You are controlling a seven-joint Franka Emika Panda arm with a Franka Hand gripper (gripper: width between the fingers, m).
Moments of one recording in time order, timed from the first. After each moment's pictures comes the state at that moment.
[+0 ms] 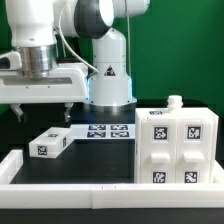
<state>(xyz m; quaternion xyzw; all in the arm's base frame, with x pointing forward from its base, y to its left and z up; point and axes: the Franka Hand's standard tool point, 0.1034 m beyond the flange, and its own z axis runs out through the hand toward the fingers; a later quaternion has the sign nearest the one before) 0.406 -0.170 0.058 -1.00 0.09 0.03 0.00</state>
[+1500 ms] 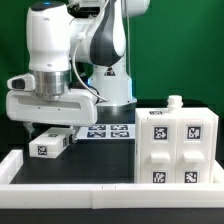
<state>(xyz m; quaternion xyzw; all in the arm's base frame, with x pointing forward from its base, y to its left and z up) 0.391 -0.150 0.009 -0.99 0.11 0.02 -0.02</state>
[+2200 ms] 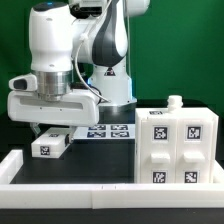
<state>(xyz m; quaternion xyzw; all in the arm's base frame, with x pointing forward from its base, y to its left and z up) 0.397 -0.146 0.016 -0.99 0.10 0.02 -0.02</state>
